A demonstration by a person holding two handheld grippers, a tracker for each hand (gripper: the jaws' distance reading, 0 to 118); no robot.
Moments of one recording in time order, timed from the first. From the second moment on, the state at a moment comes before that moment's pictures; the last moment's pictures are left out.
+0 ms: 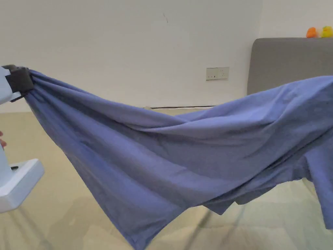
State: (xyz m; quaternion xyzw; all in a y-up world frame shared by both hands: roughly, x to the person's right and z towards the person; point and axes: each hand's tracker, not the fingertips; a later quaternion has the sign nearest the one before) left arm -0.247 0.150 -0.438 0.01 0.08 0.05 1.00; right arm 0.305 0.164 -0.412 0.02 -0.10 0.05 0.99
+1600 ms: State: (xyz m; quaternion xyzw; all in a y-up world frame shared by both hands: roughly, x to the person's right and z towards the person) left arm -0.301 0.014 -0.500 -0.09 0.11 0.07 0.99; right arm 0.221 0.023 -0.545 -0.05 -0.02 -0.01 1.00
